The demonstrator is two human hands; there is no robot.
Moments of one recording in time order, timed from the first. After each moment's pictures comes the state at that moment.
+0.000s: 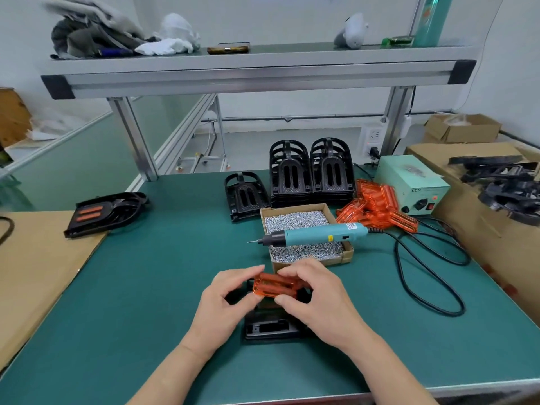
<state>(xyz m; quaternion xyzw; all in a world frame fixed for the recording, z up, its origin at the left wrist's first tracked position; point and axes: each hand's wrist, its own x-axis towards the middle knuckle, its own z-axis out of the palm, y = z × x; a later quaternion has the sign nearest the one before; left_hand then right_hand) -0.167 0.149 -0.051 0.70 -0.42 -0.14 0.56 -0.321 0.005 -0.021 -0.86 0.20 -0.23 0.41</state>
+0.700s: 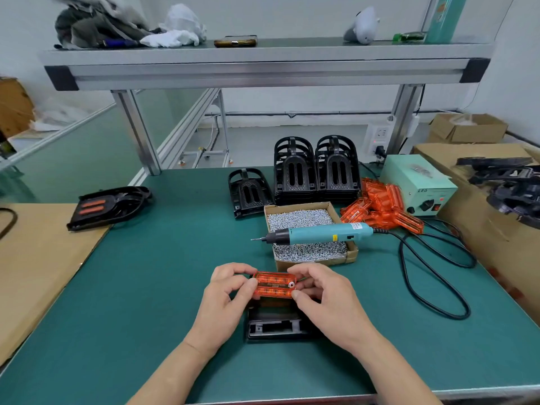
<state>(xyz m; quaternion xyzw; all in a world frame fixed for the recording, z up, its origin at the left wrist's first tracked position) -0.168 0.148 -0.048 0.73 -0.42 -0.08 0.53 -0.328 0.007 -0.018 -0.81 0.24 -0.22 0.49</state>
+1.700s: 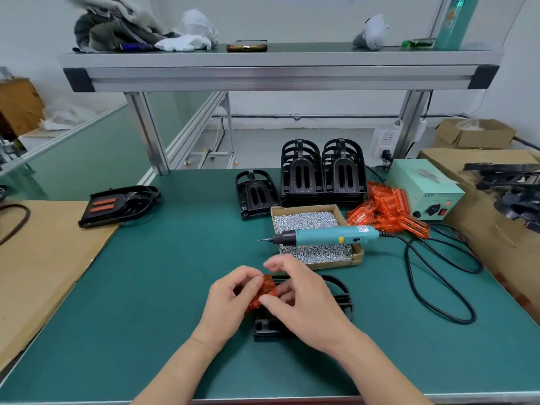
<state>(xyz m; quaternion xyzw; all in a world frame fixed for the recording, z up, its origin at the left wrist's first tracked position) -0.169 0.149 -0.043 0.70 -0.36 -0.18 0.60 -0.296 0.032 -0.015 -0.85 0.15 -0.18 0.46</state>
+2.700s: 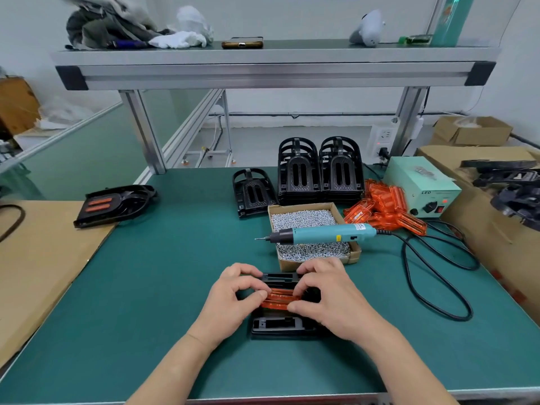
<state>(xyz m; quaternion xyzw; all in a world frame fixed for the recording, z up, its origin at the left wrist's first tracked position) -0.163 0.149 -0.044 0.74 -0.43 -0.16 0.50 -0.323 -0.008 -0.011 -0.92 0.20 -0.10 0.31</state>
